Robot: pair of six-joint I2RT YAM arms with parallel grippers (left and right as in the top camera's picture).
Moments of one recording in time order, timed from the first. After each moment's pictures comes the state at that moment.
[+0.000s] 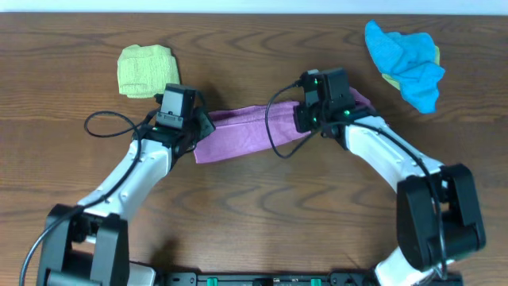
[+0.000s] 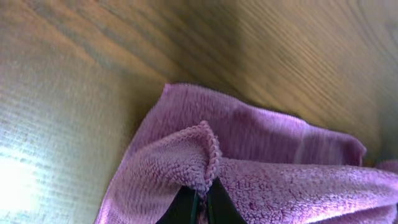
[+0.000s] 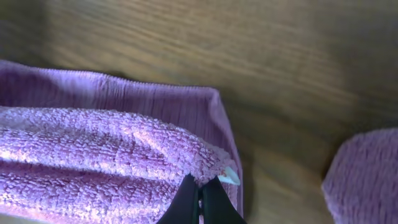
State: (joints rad) left arm -0.25 1.59 0.92 -0.29 0.09 -0.79; right arm 0.31 1.80 1.11 -0.27 -0.14 0.06
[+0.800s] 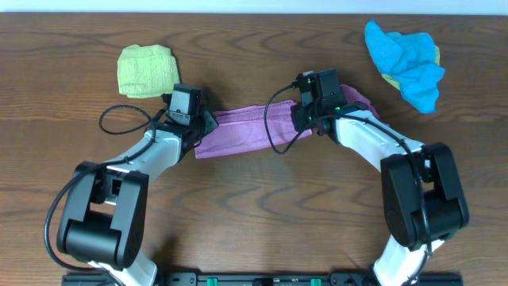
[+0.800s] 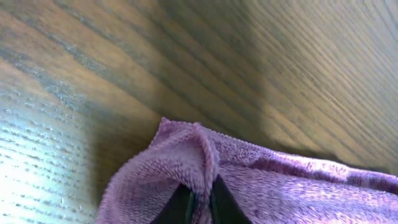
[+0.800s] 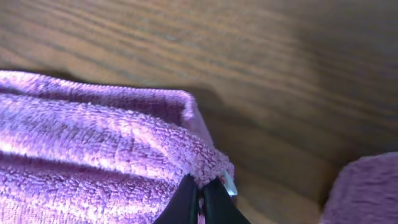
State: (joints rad) left arm -0.24 1.79 0.92 -0.08 0.07 -0.80; right arm 0.31 1.92 1.14 -0.21 -0.06 0.04
